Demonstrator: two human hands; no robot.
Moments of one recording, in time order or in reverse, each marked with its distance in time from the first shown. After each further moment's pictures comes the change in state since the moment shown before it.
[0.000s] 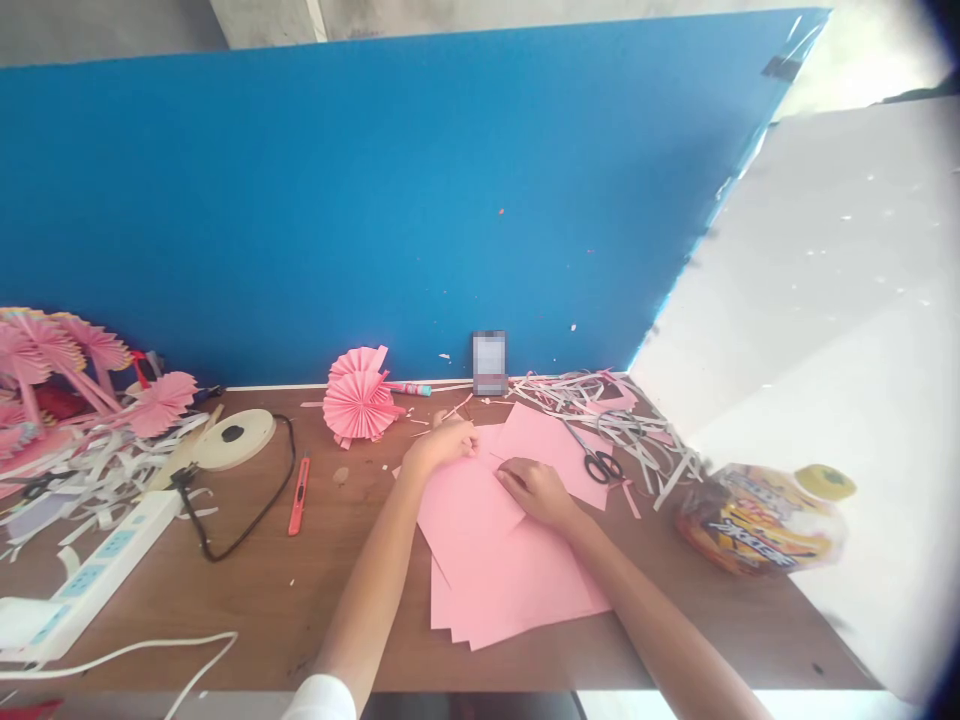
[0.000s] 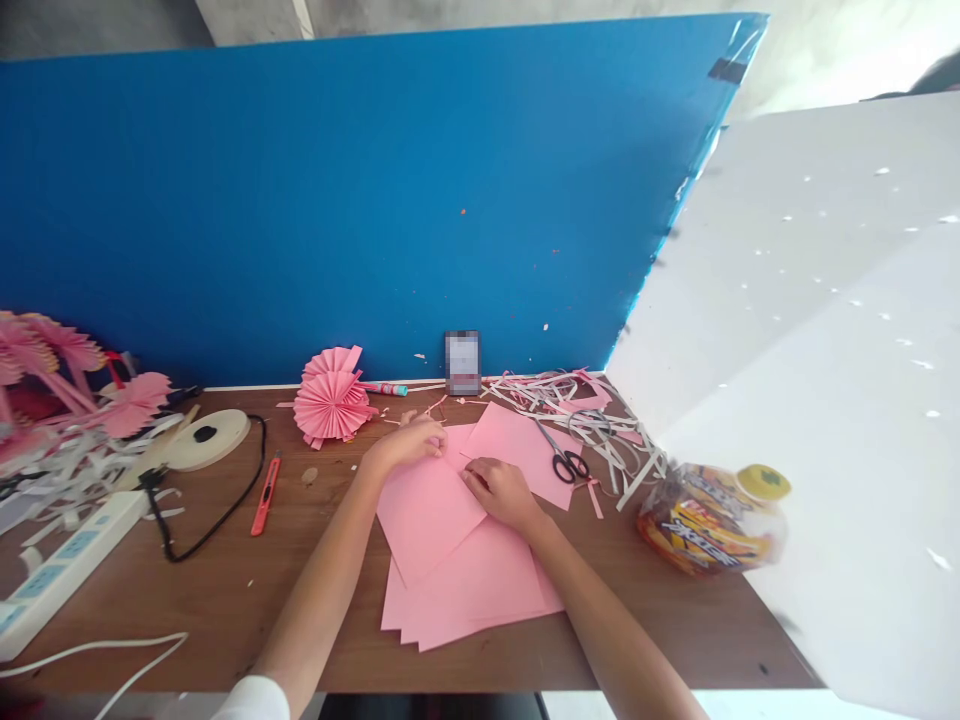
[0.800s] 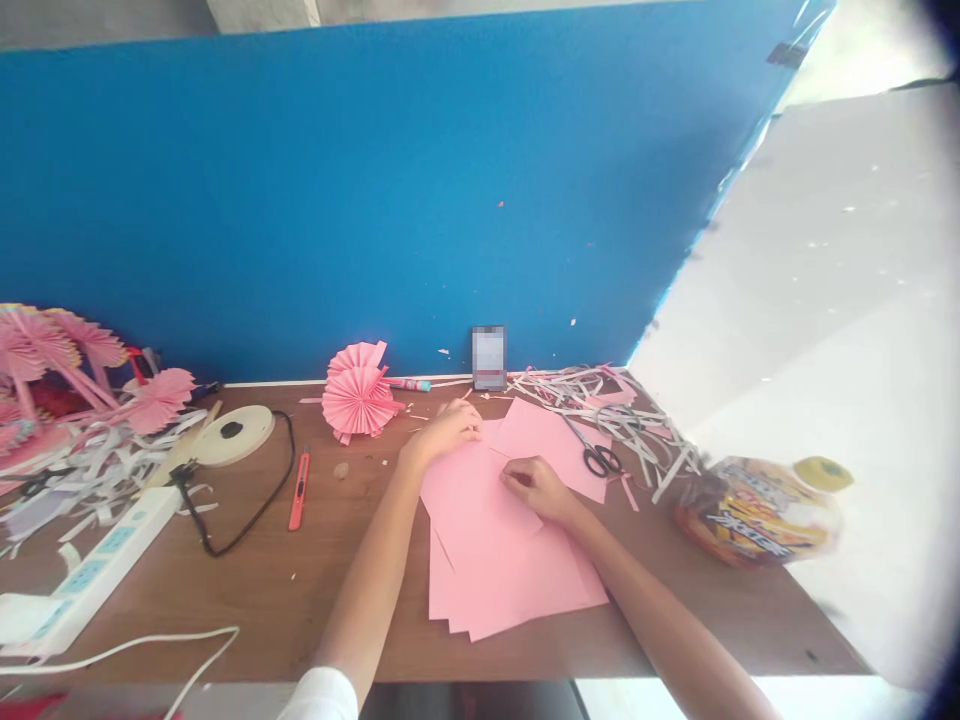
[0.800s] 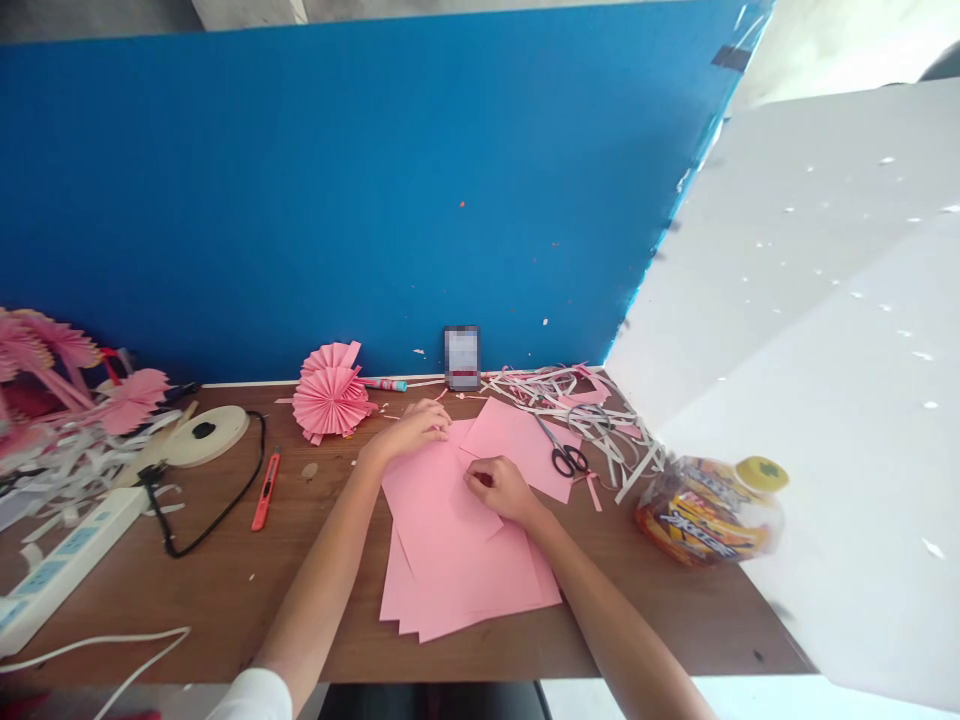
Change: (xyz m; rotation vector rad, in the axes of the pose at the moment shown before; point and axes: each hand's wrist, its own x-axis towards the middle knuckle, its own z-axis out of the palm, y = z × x) left_hand 0.002 -0.003 -0.004 -0.041 0.114 0.110; right_hand -0.001 0.002 -0.003 0.195 -0.105 -0.005
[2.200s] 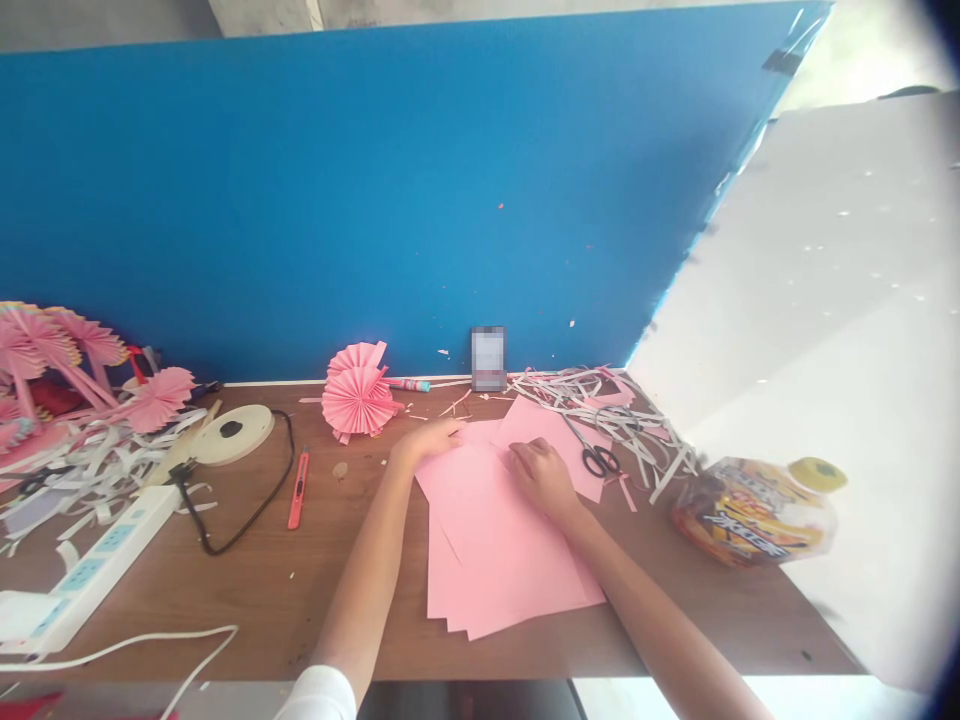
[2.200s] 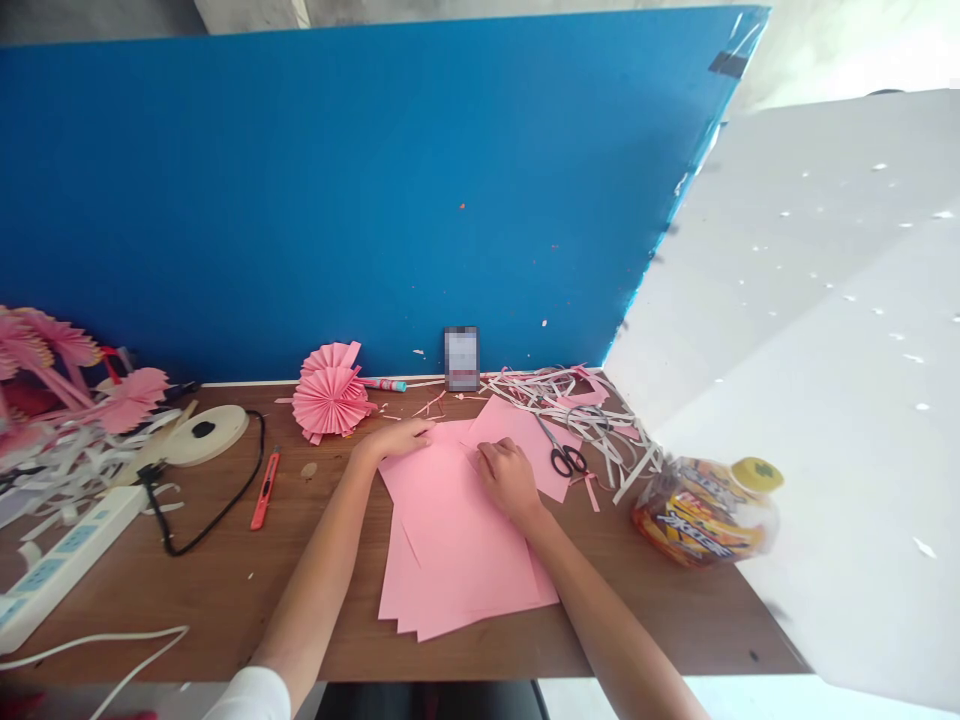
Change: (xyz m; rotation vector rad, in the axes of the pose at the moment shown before) left_hand -0.006 -0.039 0.010 -0.044 -0.180 -0.178; right_hand 0.002 0.009 0.000 -0.546 0.294 0.074
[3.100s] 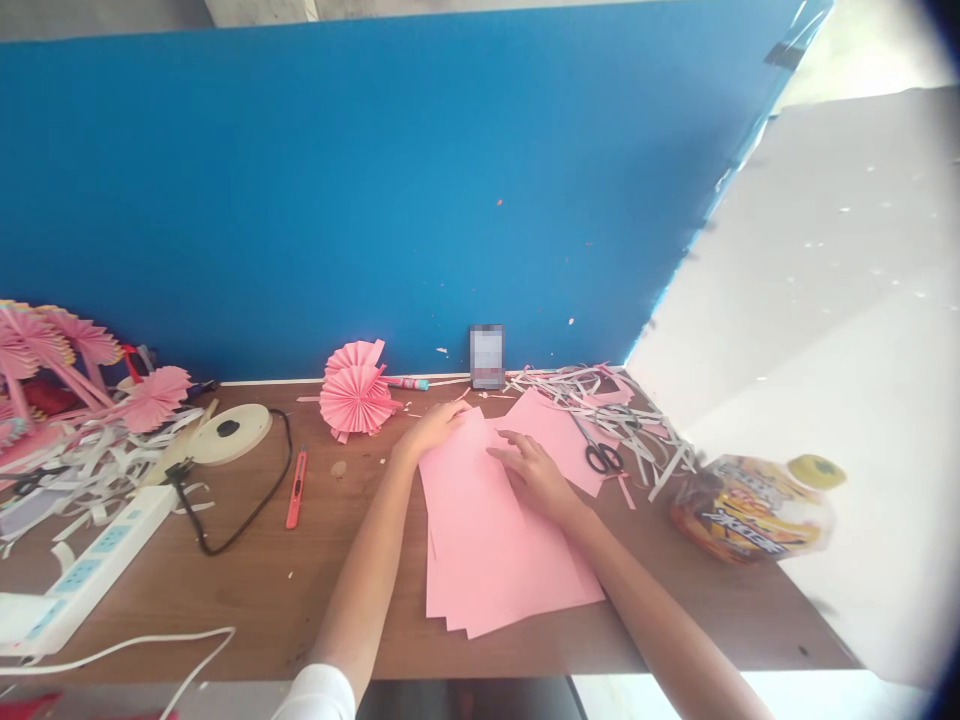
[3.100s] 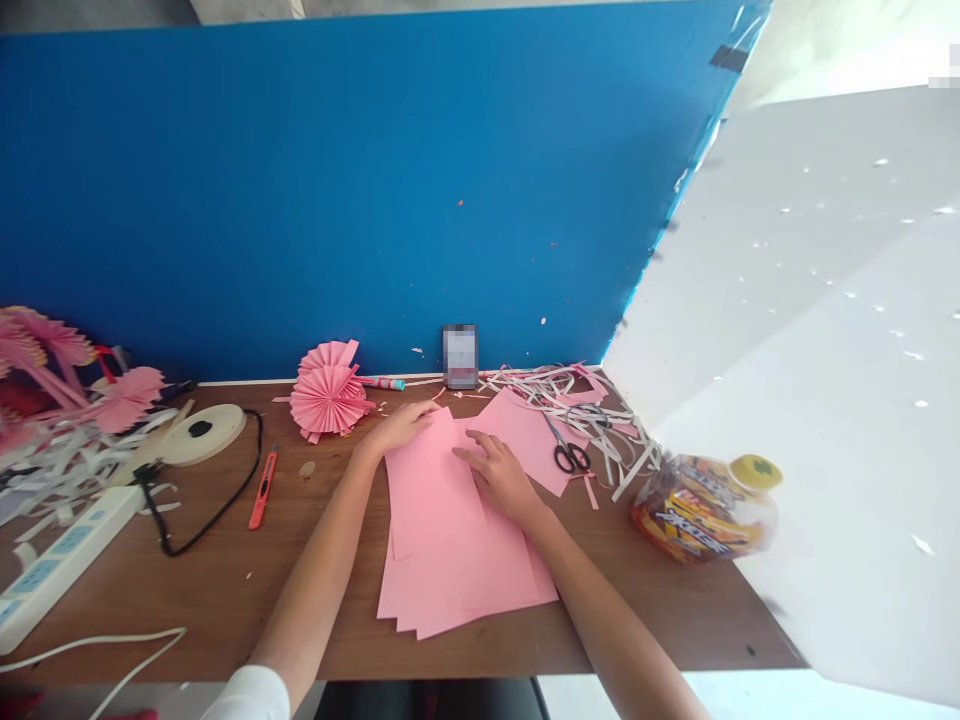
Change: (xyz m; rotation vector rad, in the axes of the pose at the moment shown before) left_hand 0.007 0.008 -0.002 -0.212 0.293 0.088; right_hand -0.001 -0.002 -0.009 0.040 -0.091 -0.281
